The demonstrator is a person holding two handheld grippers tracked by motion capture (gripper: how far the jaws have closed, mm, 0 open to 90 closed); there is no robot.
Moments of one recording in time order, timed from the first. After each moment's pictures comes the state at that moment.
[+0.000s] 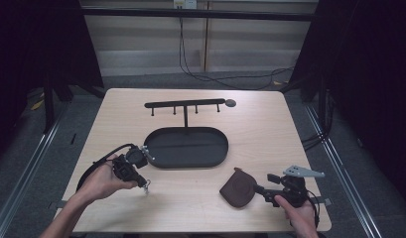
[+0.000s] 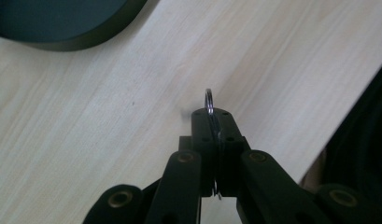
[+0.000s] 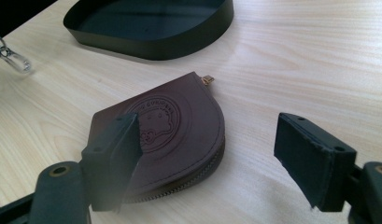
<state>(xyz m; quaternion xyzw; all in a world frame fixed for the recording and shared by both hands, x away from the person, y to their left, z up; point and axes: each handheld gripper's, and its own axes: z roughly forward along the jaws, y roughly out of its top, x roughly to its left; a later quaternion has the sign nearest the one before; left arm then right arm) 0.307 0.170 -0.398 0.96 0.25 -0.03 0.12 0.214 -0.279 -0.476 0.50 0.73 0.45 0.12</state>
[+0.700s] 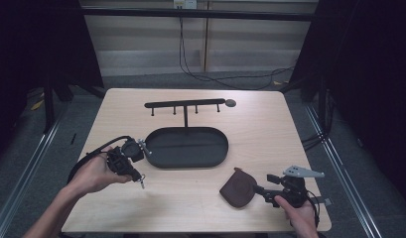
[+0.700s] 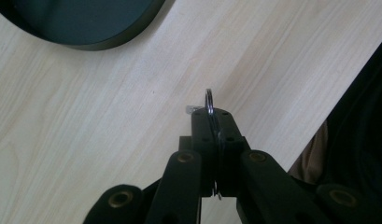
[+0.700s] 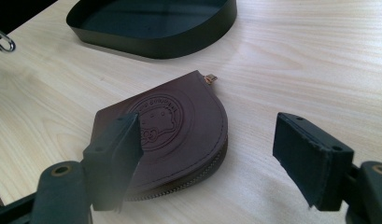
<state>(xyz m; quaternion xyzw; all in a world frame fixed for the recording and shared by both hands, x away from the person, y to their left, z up) 0.312 0.175 -0.369 0.96 0.25 -0.01 0.10 0.213 -0.278 -0.476 0.50 0.73 0.45 0.12</state>
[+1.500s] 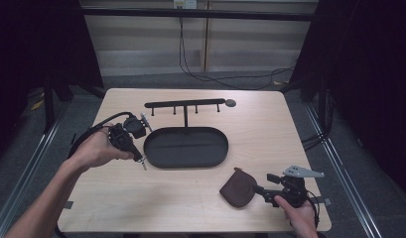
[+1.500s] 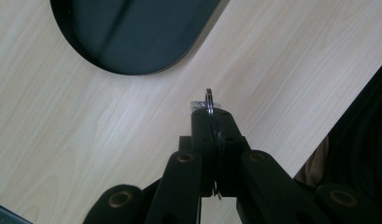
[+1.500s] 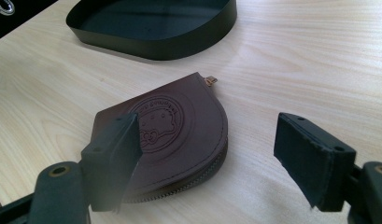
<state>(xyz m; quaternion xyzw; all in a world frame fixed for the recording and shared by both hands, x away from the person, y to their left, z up) 0.350 0.163 -0.331 0.96 0.25 0.00 0.09 0.213 -0.277 -0.476 0.50 0.73 0.45 0.12</state>
